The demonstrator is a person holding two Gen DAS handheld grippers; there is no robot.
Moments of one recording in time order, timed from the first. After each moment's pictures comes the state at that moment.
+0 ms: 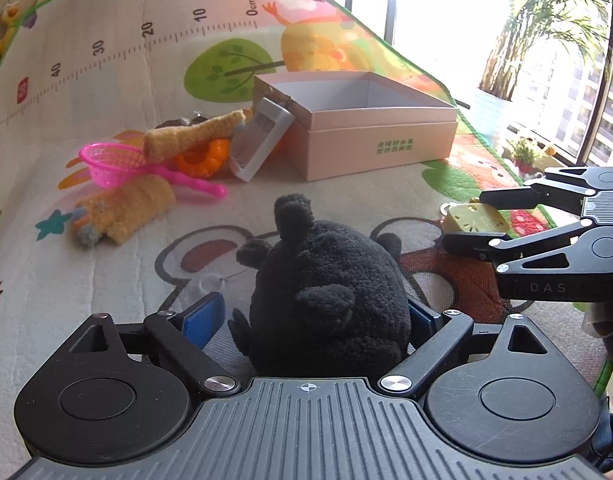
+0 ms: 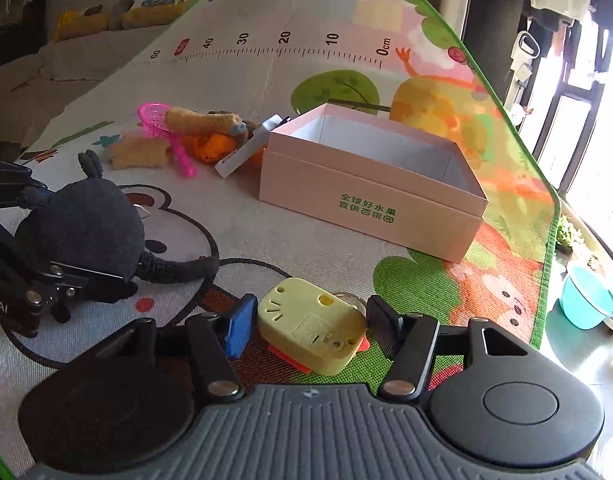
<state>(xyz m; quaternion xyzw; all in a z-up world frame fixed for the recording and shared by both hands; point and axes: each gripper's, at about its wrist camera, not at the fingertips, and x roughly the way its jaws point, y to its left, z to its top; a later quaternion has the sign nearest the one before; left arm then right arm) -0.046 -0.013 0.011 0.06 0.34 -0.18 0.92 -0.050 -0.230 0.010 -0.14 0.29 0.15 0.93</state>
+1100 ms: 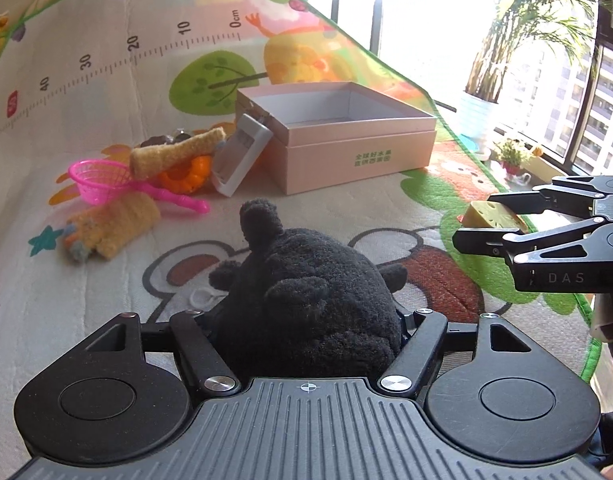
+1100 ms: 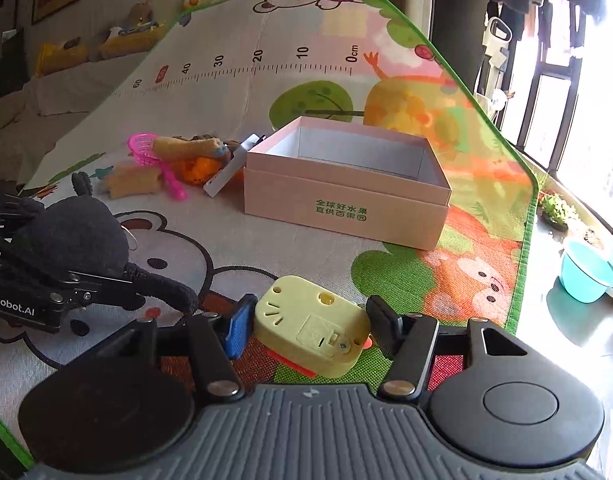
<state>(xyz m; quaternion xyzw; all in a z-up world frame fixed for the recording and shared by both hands) -0.056 -0.027 0.024 0.06 0.33 -0.21 0.92 -0.073 -0.252 0.029 -0.09 0.29 0.13 0.94</state>
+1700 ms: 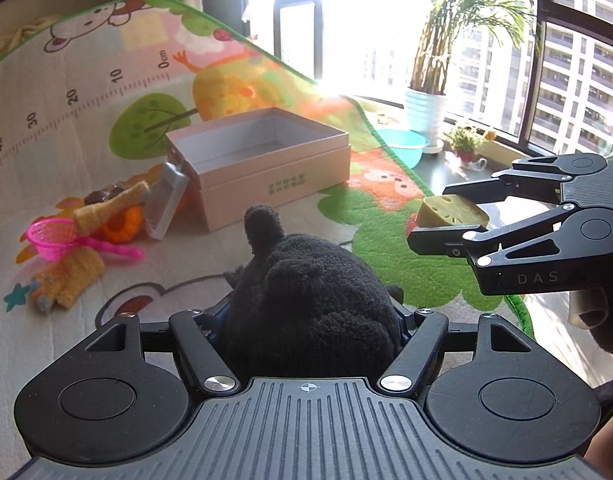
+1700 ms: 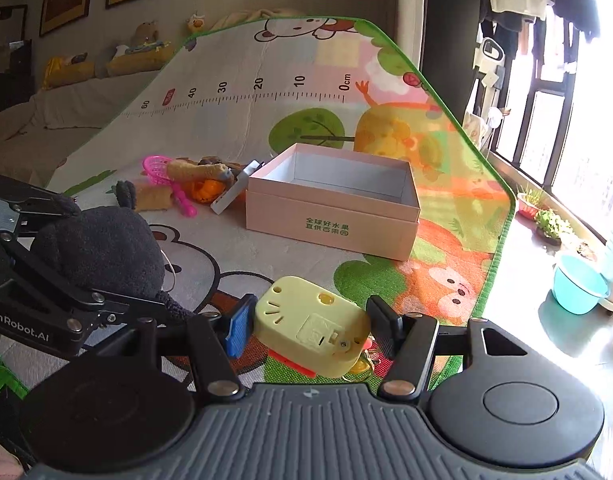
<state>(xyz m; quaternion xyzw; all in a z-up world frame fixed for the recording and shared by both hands) -0.086 -0.067 0.047 0.10 0.30 -0.27 0.91 -0.113 -0.271 0.055 -0.08 0.26 0.14 0.95</state>
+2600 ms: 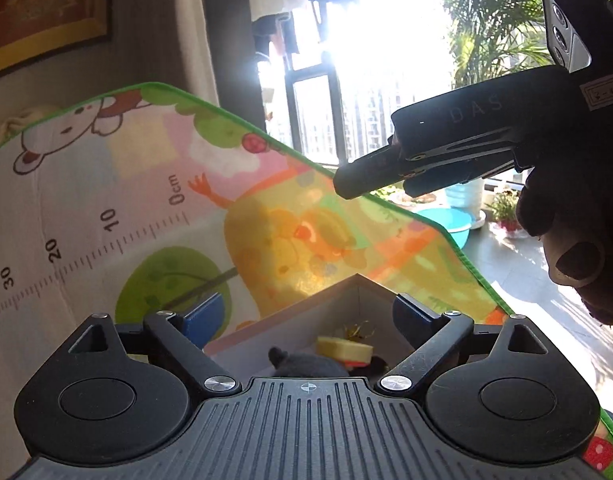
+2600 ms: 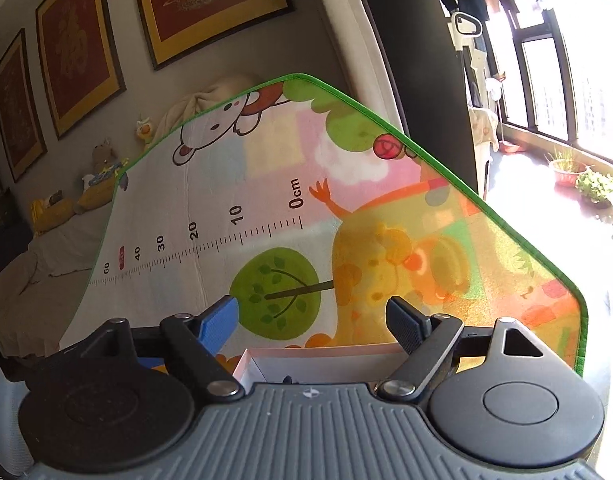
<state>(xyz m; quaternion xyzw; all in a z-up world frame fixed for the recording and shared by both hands) 0.128 -0.110 0.108 0.12 0.18 -0.25 0.94 0.174 -0.315 0.152 0.10 0.23 0.16 0.95</state>
